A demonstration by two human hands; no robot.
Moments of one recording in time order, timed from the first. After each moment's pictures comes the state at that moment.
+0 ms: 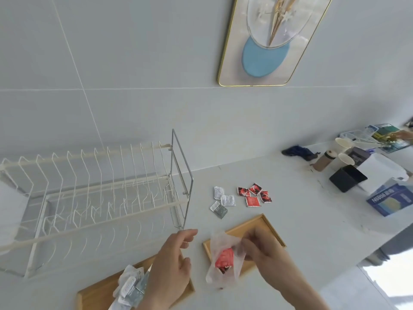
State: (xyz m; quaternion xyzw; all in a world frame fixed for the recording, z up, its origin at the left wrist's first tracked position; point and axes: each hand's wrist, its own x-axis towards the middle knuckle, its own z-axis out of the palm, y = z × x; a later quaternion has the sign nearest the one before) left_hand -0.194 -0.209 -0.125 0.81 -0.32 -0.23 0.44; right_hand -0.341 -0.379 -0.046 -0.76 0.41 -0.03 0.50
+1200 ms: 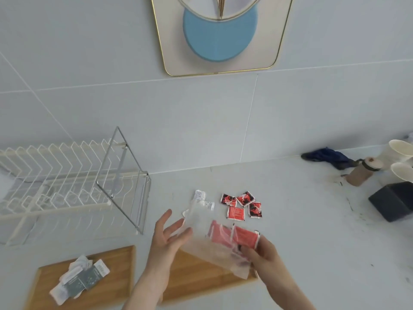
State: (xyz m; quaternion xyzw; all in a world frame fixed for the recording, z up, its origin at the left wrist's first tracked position) left_hand -0.270 -0.413 -0.135 0.69 0.05 -0.27 0.67; right_hand -0.401 -0.618 -0.154 -0.64 0.30 -0.02 0.70
